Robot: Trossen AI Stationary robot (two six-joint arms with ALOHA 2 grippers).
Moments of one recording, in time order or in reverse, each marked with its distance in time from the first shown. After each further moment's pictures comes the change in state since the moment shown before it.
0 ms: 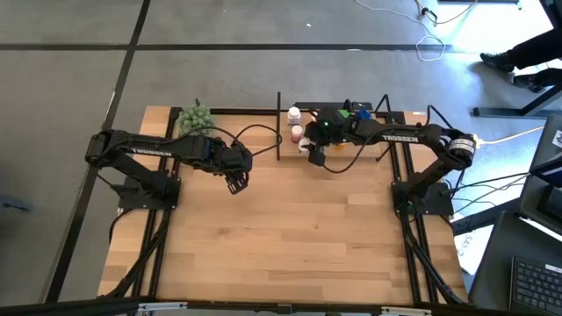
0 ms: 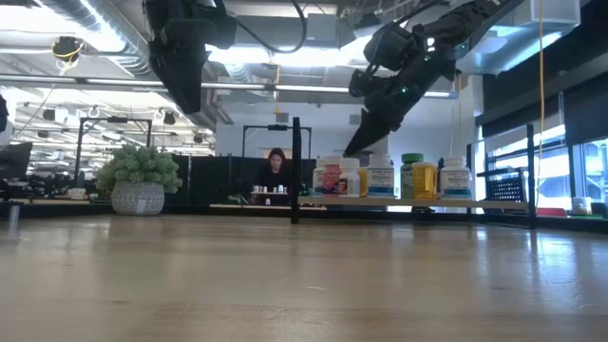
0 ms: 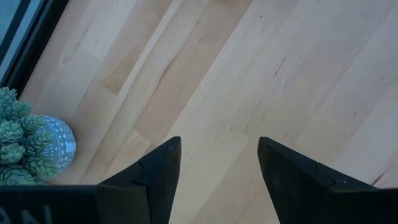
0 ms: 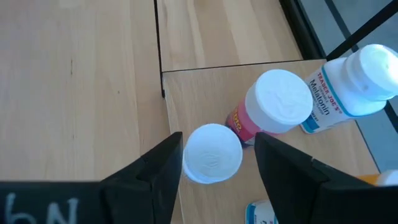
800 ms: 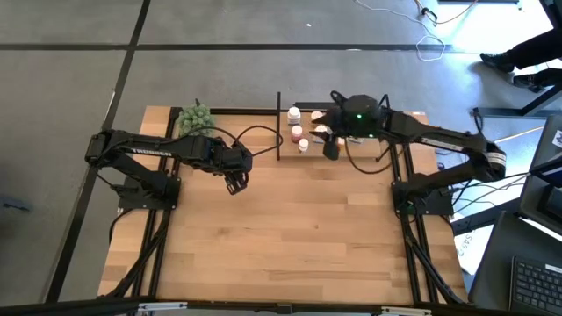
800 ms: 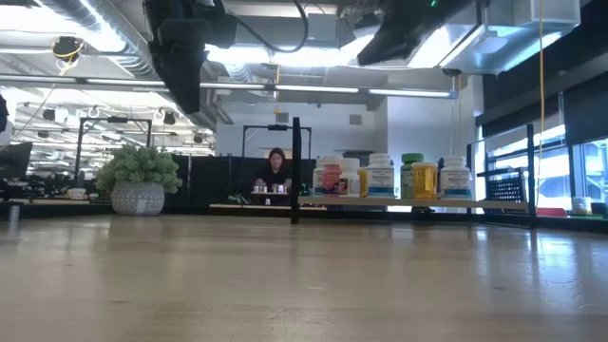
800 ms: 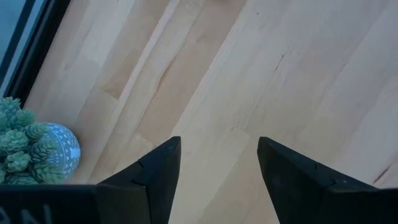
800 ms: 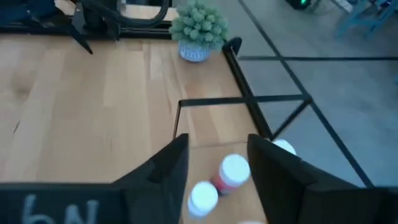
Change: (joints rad) left arm -0.002 0.000 0.000 0.000 0.000 0.048; right arm 0.089 -0.304 0.123 -0.147 0.056 0.055
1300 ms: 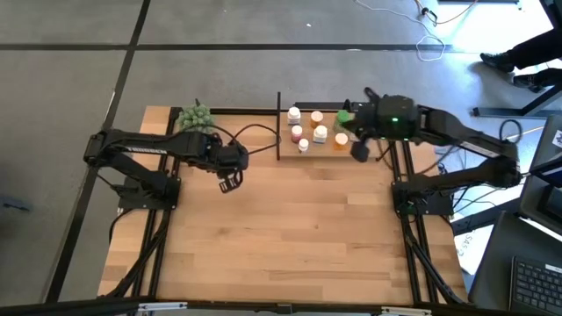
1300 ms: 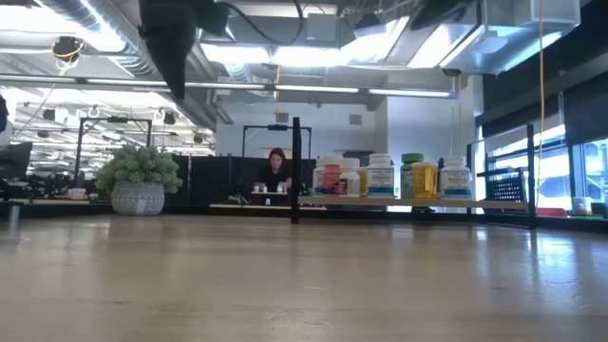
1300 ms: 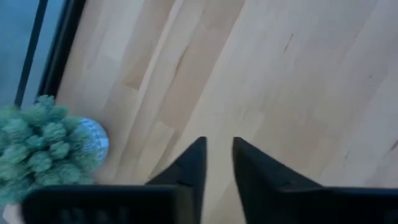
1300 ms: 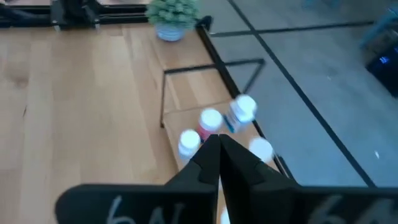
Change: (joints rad) left arm 0.000 -0.012 0.068 -0.136 -0.009 0.081; right arm 0.085 -0.190 0.162 -0.441 0.205 0.116
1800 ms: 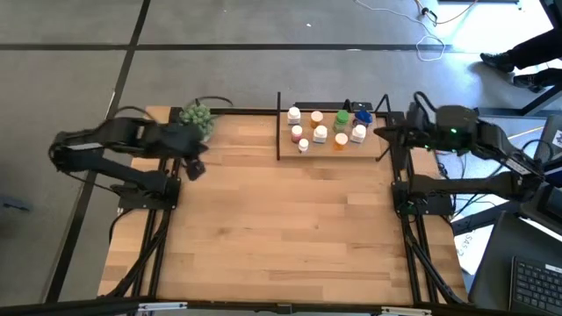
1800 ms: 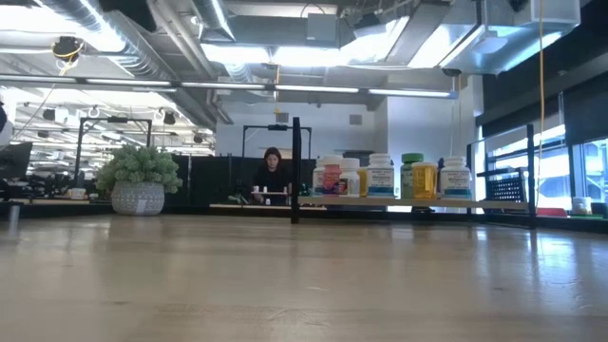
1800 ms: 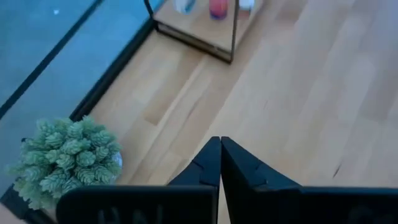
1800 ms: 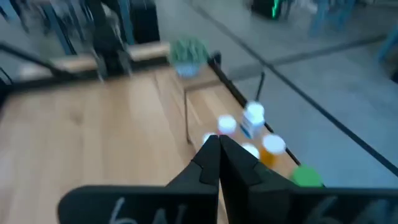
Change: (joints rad) left arm -0.017 -0.434 0.011 -0.026 -0.052 -0.007; right arm 0.013 -0.365 -0.109 -0.084 -0.055 0.149
